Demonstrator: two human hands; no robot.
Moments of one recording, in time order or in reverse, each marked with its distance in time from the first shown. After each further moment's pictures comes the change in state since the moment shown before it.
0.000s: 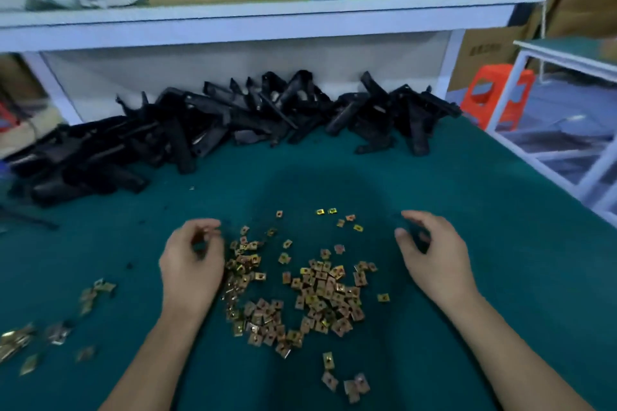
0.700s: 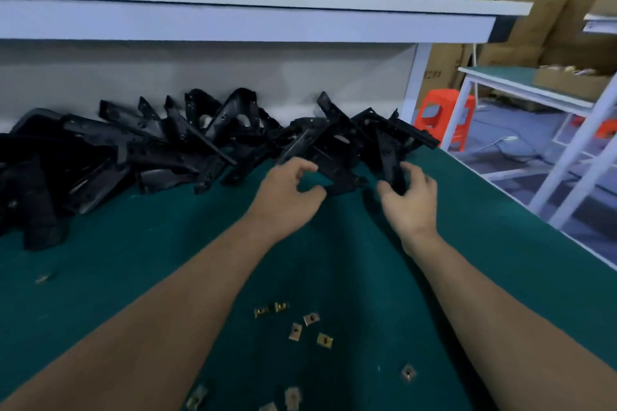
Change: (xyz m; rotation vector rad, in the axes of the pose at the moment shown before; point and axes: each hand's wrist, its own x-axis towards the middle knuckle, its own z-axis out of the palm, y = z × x) left_hand 0.139 0.114 0.243 -0.108 -0.679 0.172; right_hand 0.230 0.047 0.047 0.132 0.284 0.210
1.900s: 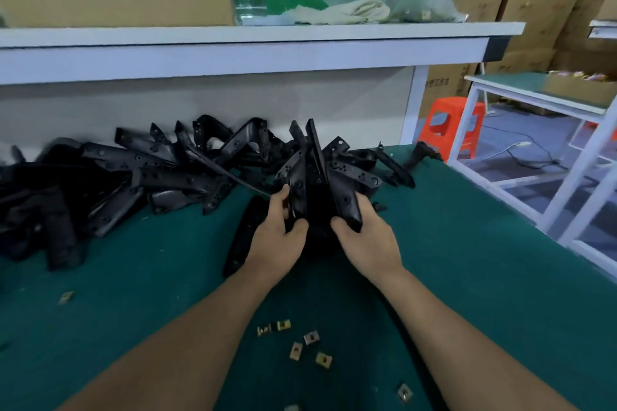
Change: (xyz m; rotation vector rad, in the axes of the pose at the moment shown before) left_hand -0.001 -0.050 0.016 -0.089 0.069 -0.117; right_hand -0.047 -0.024 0.023 -0.037 -0.347 -0.134
